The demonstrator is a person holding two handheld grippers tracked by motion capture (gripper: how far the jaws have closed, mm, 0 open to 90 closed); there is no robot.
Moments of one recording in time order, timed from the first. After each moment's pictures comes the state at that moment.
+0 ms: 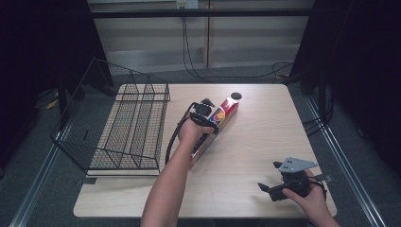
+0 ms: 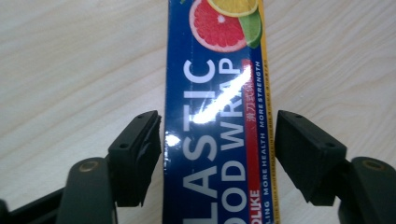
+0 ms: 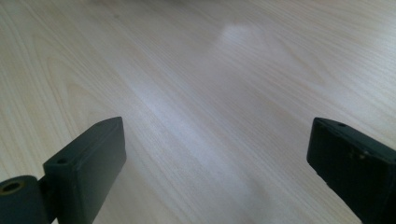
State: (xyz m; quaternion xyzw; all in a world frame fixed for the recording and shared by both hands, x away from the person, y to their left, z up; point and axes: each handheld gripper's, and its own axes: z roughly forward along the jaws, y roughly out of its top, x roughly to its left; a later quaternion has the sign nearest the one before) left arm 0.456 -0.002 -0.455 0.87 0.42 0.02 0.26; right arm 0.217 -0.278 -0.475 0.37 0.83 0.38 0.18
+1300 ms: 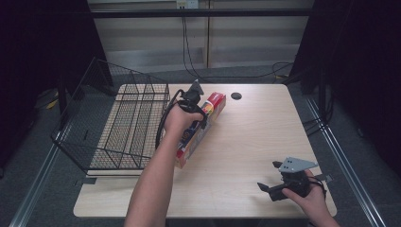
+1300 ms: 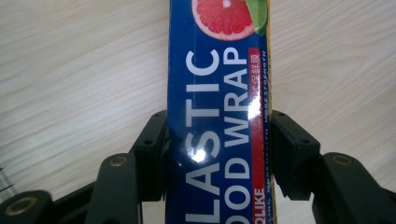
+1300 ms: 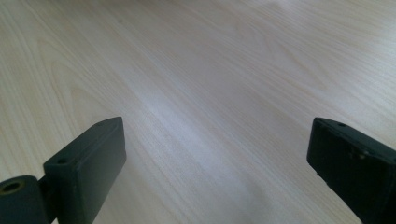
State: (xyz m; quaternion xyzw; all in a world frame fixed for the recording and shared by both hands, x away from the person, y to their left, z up) left arm 0.449 0.031 -0.375 0.86 0.48 -0.02 0.18; right arm 0.217 -0.276 -0.474 0.37 0.83 0.38 0.18
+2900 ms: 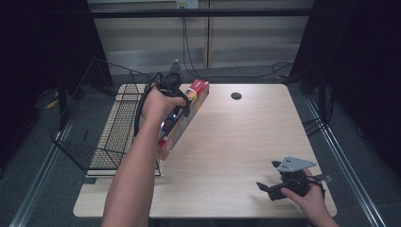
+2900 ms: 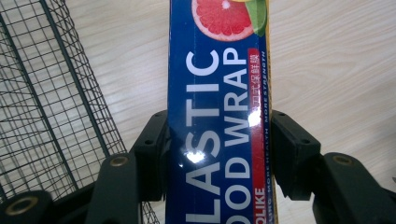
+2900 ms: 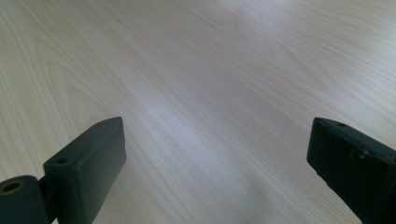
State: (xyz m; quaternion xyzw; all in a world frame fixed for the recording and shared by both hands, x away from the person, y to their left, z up) left arm 0.441 0.076 -0.302 0.83 0.53 -0.01 0.16; right arm 0.219 -0.274 -0.475 0.37 0.83 0.38 0.18
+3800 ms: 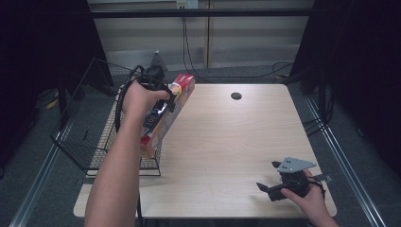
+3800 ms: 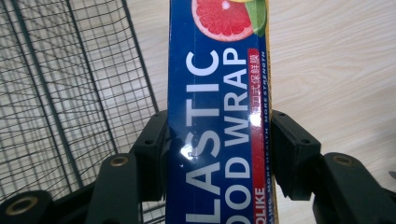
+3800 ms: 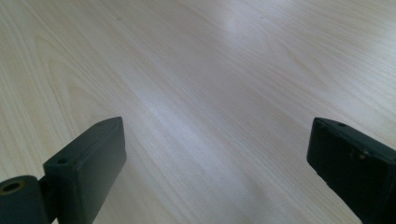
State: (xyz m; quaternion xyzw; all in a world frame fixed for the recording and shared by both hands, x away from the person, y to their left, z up) left arm 0.433 0.116 -0.271 0.81 0.56 0.01 0.16; right arm 0.218 -0.274 -0.475 0.37 0.83 0.38 0.18
